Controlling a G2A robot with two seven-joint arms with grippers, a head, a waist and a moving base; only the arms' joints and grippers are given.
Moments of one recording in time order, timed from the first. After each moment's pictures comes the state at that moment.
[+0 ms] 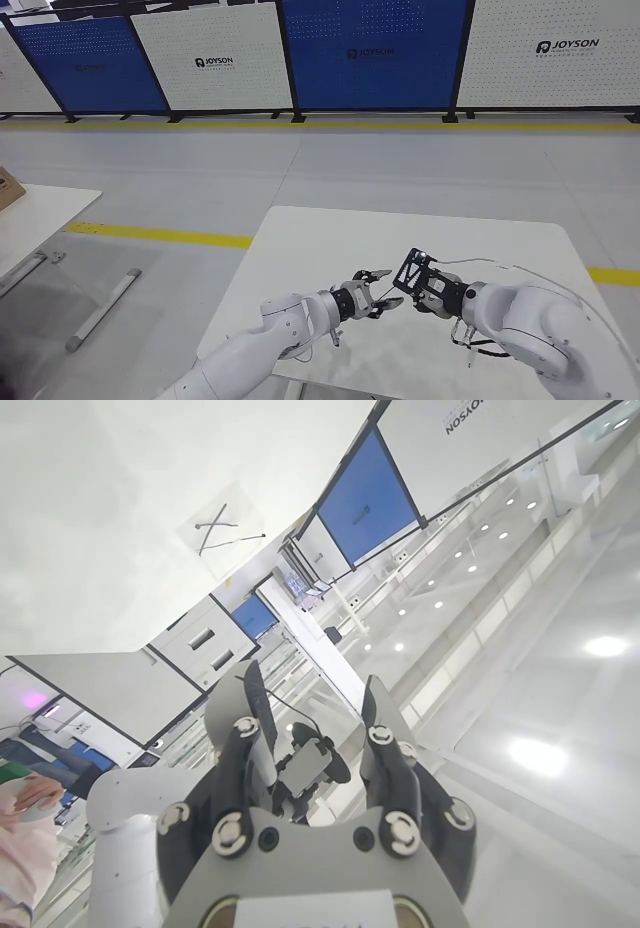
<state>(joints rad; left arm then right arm) 1.24 -1.06 -0.90 -1.76 -1.57 0.34 0.11 -0.92 -0.92 0.82 -1.95 -0.85 -0.34 0.89</state>
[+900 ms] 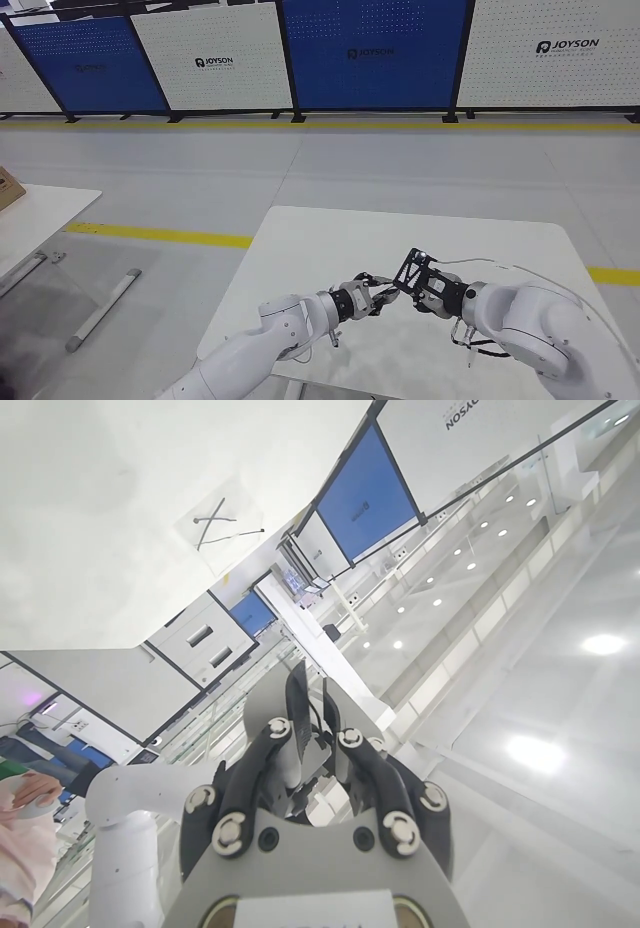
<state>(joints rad) 1.25 -1.05 -0.91 -1.77 -1.57 0.34 0.10 -0.92 -0.92 0.82 -1.95 -0.85 -0.34 0.89</state>
